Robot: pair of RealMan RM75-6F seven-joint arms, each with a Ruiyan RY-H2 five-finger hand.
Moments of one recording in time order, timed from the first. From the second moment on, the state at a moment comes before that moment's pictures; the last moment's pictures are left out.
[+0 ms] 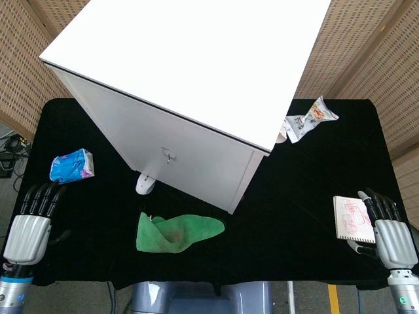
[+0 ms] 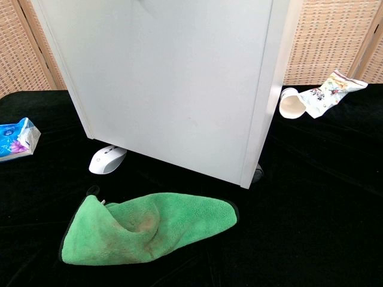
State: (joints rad) left arm -0.11 -1.24 0.03 -1.68 1.63 1.62 0.33; right arm 0.06 -1.08 0.05 -1.68 -1.49 1.45 0.07
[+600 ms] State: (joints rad) left arm -0.10 -1.25 0.02 -1.68 1.65 1.59 0.32; right arm 0.06 -1.08 0.05 -1.68 -1.49 1.46 0.08
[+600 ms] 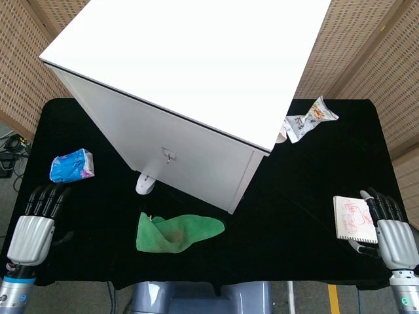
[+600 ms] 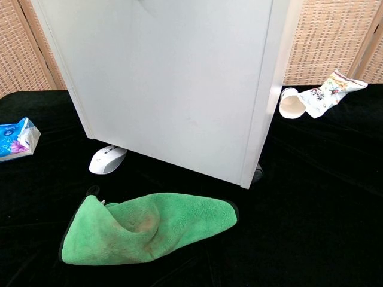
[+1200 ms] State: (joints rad) left arm -0.16 -1.32 0.02 -1.66 1.65 1.45 0.37; right arm 0.06 -1.07 0.05 -1.68 -1.48 1.45 0.08
